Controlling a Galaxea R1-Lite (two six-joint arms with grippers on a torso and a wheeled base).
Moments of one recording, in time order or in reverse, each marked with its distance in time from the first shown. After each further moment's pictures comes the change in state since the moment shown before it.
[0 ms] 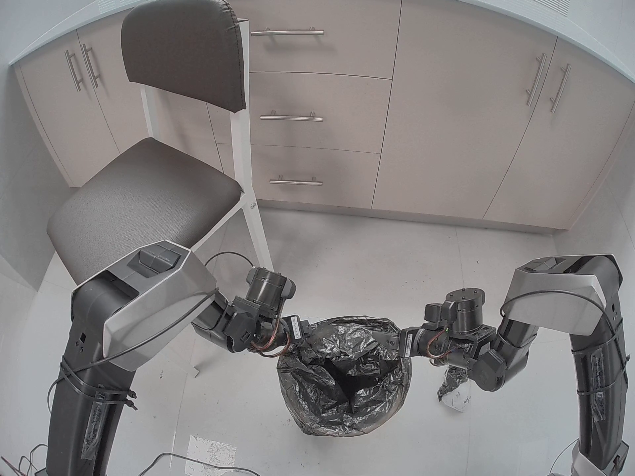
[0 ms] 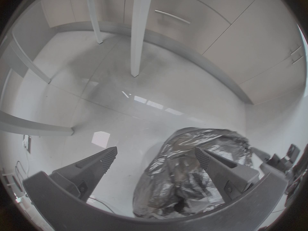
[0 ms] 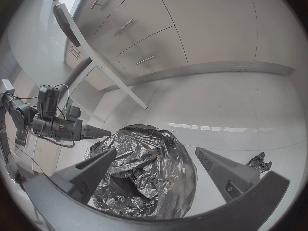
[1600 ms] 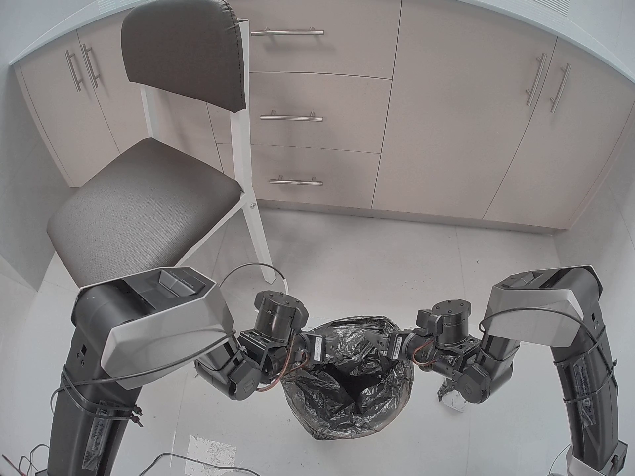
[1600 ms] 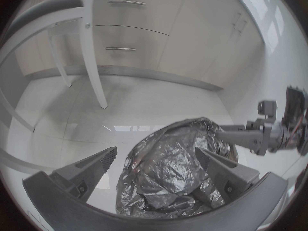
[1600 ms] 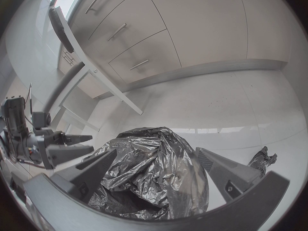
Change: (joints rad) left arm -0.112 -0.042 0.309 -0.568 0.021 0.321; right arm 0.050 0.090 -0.031 -0.119 -0.127 0.084
